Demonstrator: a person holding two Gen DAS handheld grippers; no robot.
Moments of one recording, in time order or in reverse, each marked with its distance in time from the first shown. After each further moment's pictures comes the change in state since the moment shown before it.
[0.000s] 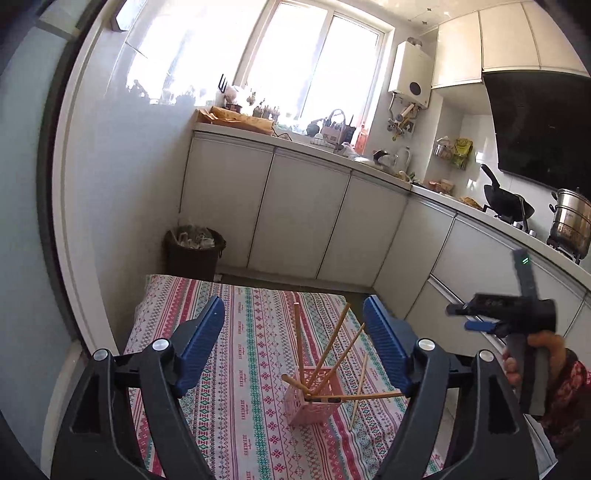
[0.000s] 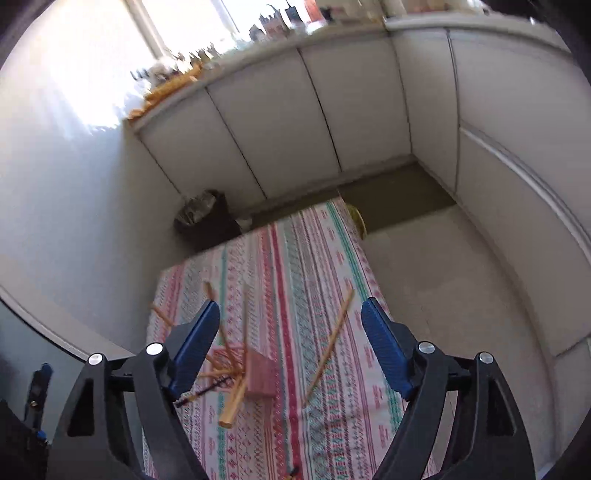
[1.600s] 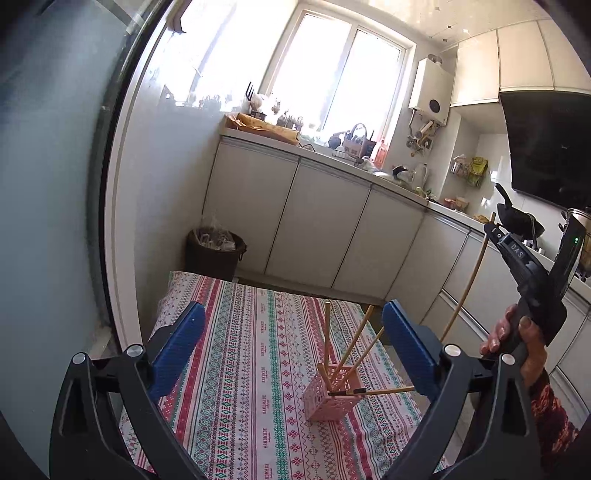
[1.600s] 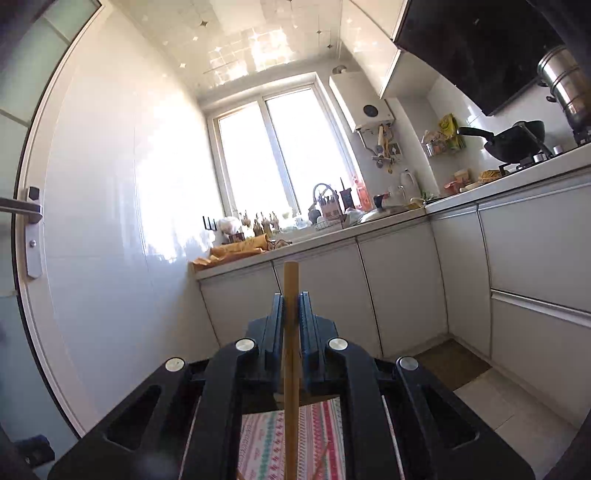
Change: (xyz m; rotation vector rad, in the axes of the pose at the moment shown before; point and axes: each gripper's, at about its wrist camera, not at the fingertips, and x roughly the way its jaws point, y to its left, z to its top) left arm -0.031 0.041 -0.011 -0.070 -0.043 0.046; right arm -0.106 0.116 -0.080 -0.156 -0.985 0.200
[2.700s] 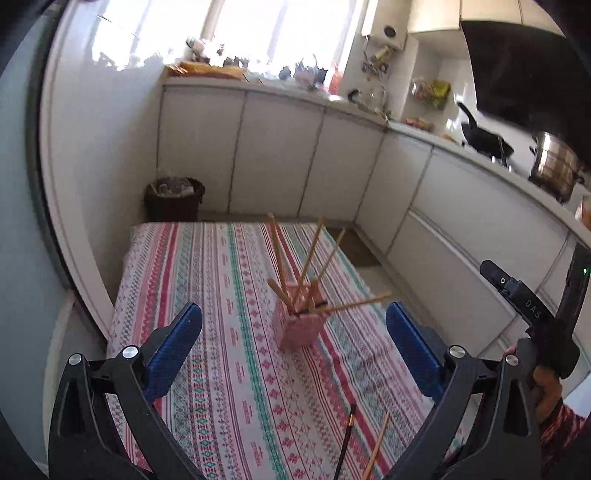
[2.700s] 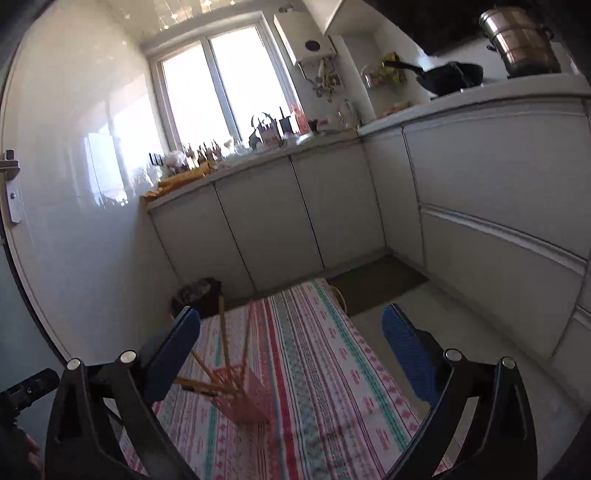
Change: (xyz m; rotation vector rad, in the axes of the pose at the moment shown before) left arm 0.021 -0.054 -0.050 0.183 0.336 -0.127; right arm -0.105 -0.102 -0.052 0.050 0.508 -0.234
